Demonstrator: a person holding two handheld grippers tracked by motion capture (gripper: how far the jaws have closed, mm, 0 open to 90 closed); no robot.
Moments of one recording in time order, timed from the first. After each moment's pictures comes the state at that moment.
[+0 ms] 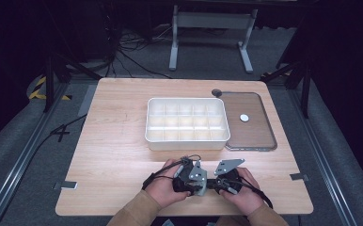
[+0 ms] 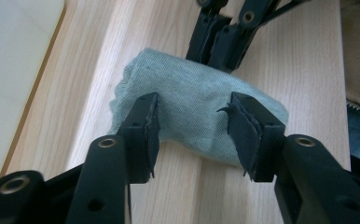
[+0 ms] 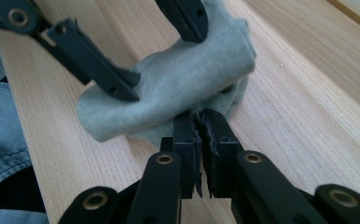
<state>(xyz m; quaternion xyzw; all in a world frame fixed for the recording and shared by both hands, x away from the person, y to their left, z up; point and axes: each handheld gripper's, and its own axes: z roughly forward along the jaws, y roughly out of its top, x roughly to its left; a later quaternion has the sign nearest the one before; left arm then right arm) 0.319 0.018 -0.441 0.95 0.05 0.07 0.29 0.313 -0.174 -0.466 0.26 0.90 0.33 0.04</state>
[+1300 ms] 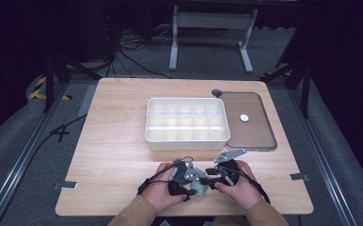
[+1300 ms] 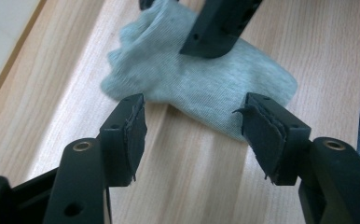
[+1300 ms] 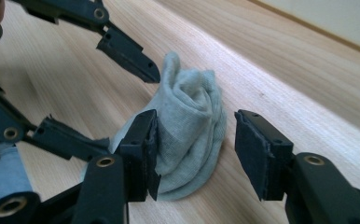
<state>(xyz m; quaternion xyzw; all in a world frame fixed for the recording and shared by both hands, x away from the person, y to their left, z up) 0.312 0.036 -0.452 0.95 0.13 0.07 0.27 0.331 -0.167 -0.460 0.35 0.86 0.37 0.00</state>
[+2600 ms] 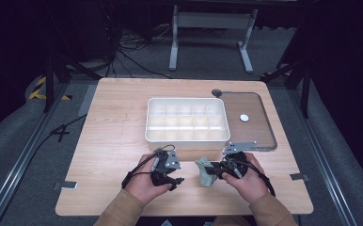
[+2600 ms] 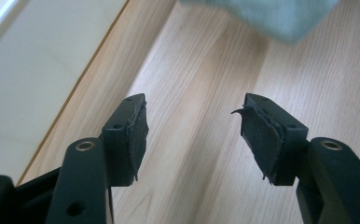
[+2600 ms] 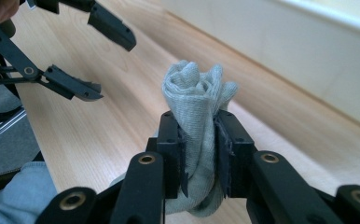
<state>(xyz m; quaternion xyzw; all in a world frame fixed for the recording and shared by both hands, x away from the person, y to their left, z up) 0.326 0.084 -0.423 0.93 0.19 0.08 0.29 0.336 -0.182 -0.420 0.35 0.85 0.40 0.02</state>
